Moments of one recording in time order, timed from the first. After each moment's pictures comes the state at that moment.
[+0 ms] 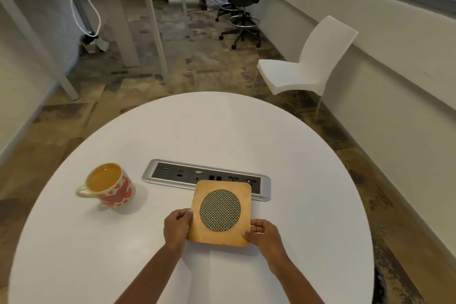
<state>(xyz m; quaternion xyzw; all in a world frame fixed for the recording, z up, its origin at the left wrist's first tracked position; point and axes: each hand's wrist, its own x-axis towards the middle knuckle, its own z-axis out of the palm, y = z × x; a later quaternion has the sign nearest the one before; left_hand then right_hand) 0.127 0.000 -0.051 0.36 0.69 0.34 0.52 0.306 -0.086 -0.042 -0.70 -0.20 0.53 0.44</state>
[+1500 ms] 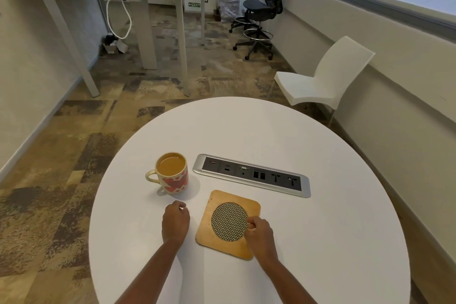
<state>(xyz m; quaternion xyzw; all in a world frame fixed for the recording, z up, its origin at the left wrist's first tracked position) -0.017 0.013 -0.039 0.54 0.73 0.26 0.34 0.152 -0.072 -0.029 -0.81 -0.39 0.35 0.27</state>
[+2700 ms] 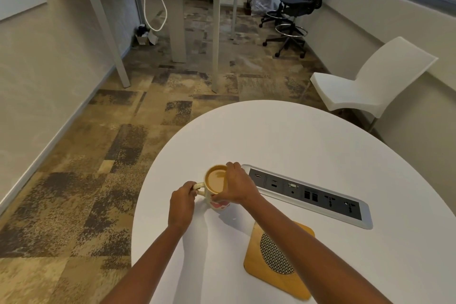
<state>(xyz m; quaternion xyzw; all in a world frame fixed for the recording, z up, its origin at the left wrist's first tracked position) -0.106 0.098 -0.022 0.62 0.65 0.32 0.31 0.041 0.119 0.011 -0.67 -0.69 0.24 0.09</state>
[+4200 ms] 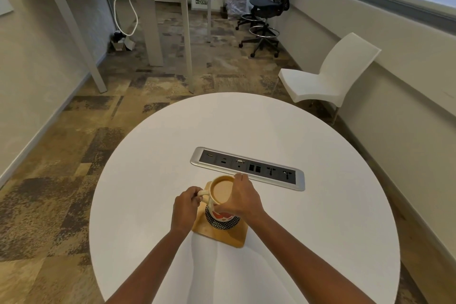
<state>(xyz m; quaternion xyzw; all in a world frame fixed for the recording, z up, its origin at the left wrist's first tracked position) 0.012 -0.014 -0.007 0.63 0.61 0.32 0.37 0.154 -0.029 0.023 -0.75 -0.61 0.21 0.10</state>
